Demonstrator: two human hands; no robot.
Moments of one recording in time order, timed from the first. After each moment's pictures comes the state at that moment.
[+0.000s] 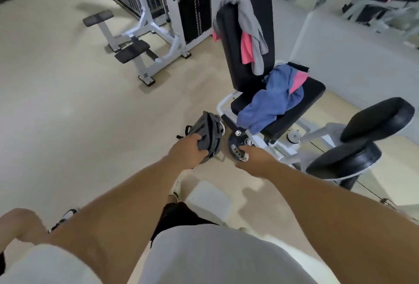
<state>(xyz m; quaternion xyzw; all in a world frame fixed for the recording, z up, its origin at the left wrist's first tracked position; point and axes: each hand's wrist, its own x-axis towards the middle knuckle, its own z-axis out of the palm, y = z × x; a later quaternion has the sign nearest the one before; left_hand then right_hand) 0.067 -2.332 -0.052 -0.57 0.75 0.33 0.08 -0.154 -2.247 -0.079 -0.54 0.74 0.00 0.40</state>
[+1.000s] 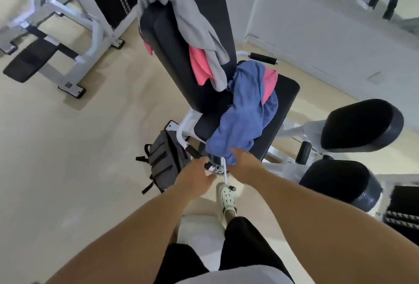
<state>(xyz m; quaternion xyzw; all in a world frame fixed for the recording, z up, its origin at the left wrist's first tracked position) -0.113 -2.528 -0.162 -0.46 0.75 0.44 0.19 -0.289 -2.451 -0.199 -0.36 0.81 -0.01 0.45</state>
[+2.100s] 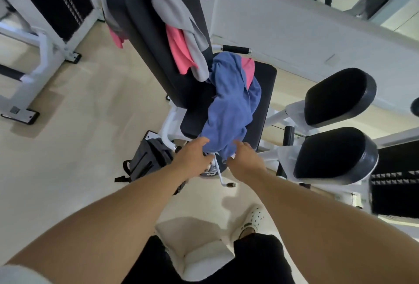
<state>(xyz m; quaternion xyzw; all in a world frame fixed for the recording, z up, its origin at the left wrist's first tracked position) -0.112 -2.571 -0.224 -0.34 0.81 0.47 0.11 -0.227 -2.440 -0.196 -0.27 0.90 -0.09 0.32</state>
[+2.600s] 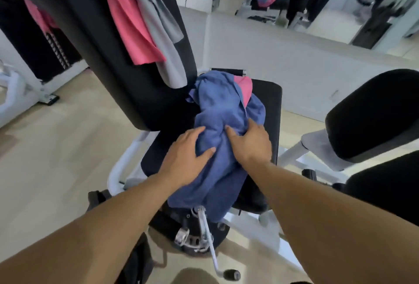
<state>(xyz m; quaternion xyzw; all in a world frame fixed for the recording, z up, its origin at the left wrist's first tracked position) -0.255 -2.616 -0.411 -0.27 0.88 0.36 -0.17 -0.399 -2.505 -0.388 -0.24 0.92 -0.31 0.07</state>
